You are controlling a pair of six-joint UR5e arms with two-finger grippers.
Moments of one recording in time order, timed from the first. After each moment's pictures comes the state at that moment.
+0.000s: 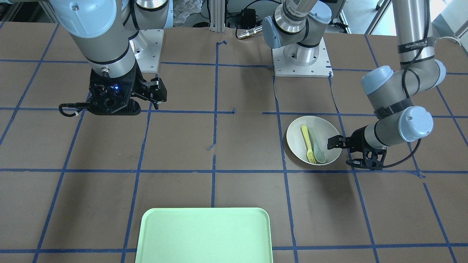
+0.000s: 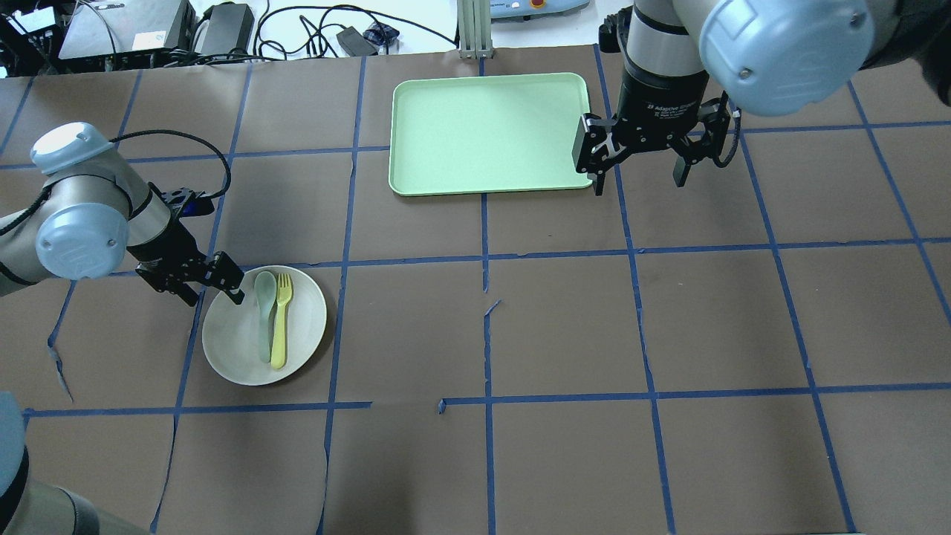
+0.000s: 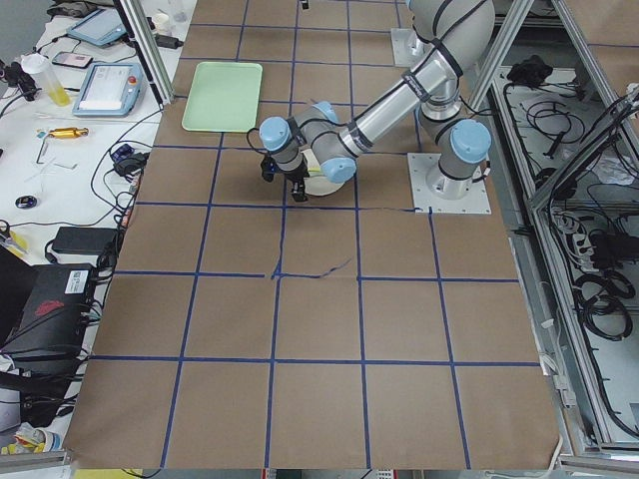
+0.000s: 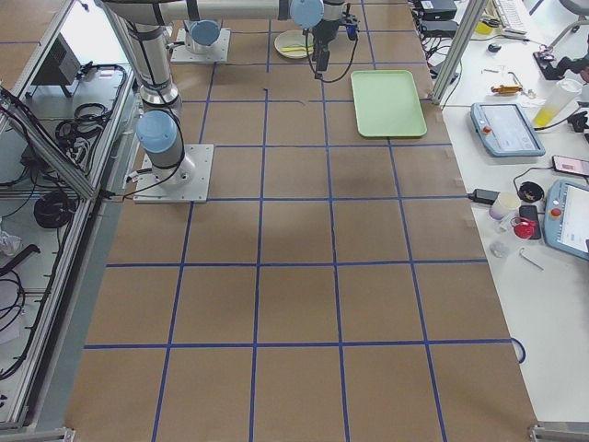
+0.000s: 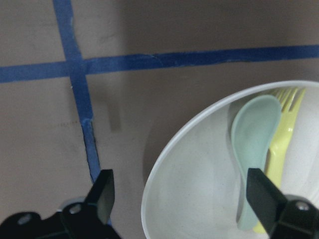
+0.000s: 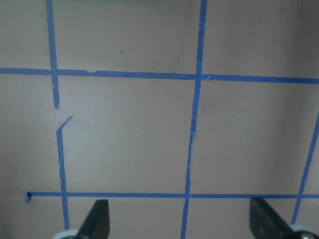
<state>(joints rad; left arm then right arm) -1.16 -1.92 -1.93 -1.15 1.56 0.50 1.70 -1.42 1.48 -1.50 -1.60 0.08</state>
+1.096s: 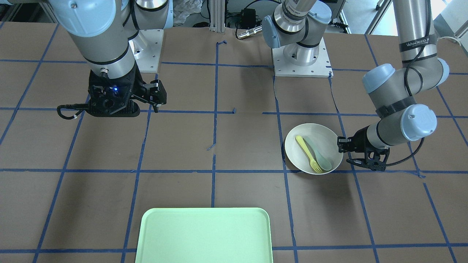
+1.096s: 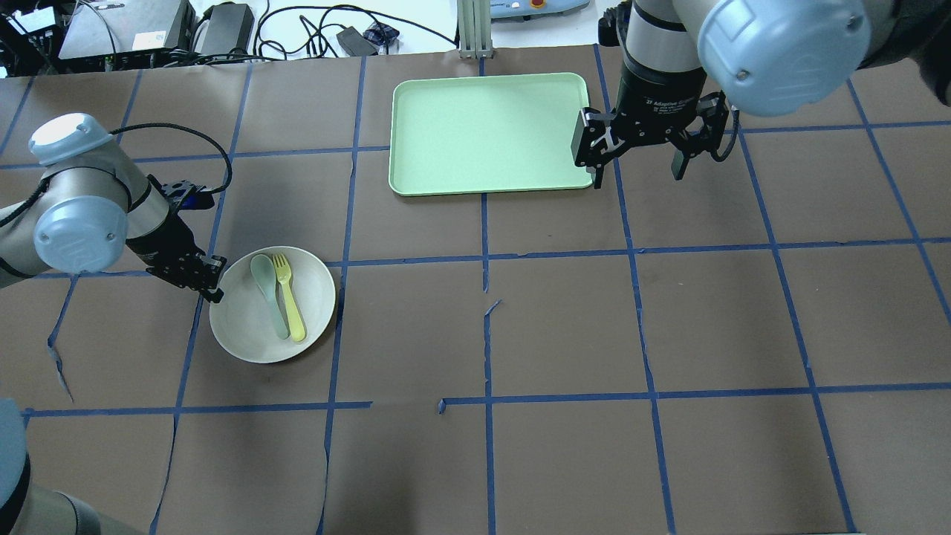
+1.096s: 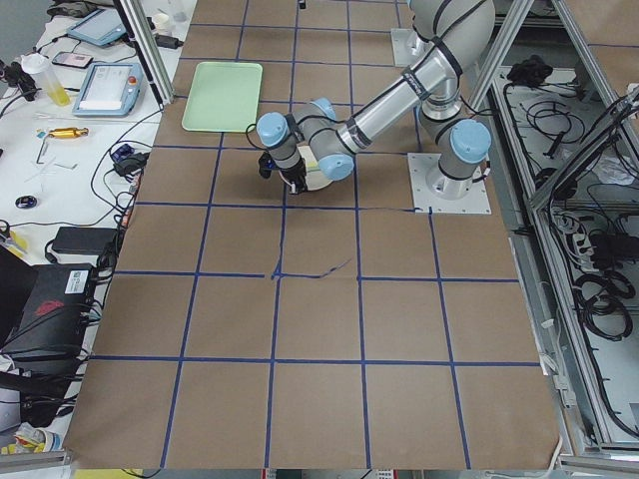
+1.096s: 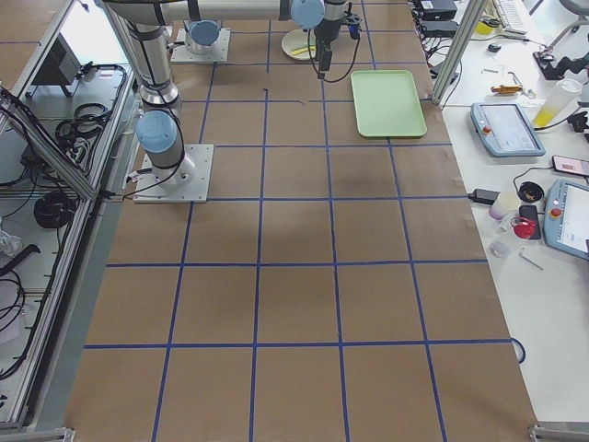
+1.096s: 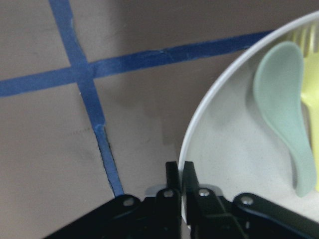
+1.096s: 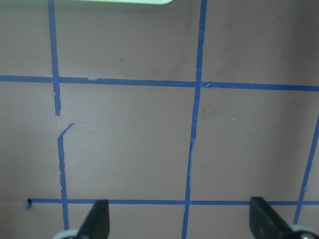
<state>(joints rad) -1.18 -1.90 -1.89 -1.17 1.57 0.54 1.70 -1.42 1.48 -1.53 -1.60 0.08</state>
